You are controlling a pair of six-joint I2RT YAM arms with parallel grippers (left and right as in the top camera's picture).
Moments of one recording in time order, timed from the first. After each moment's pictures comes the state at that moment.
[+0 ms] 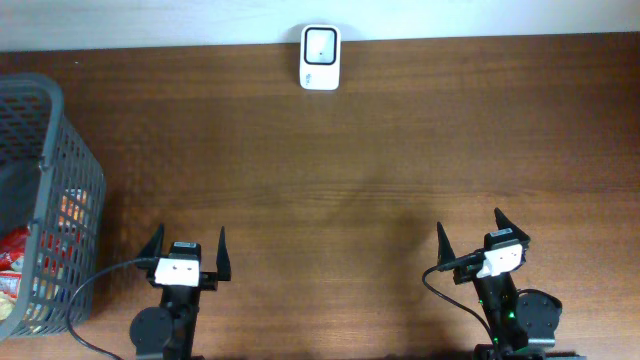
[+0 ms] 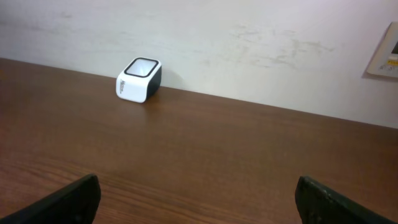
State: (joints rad) left arm 0.04 0.01 0.01 -0.06 0.09 0.14; right arm -0.08 0.01 0.01 -0.05 -0.26 -0.12
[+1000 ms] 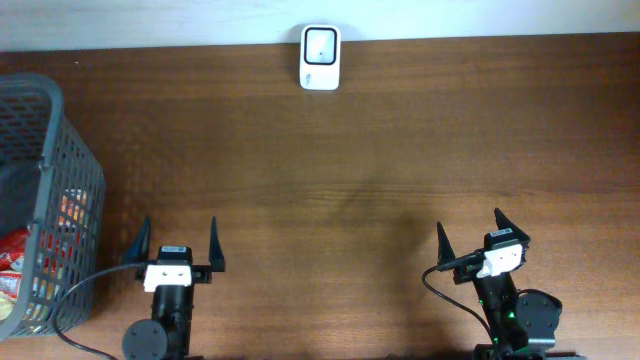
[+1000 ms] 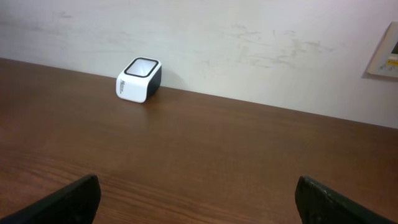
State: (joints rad) left arm 0.04 0.03 0.04 0.11 0.07 0.14; right arm -0.08 0.01 0.01 -0.05 -0.26 -0.12
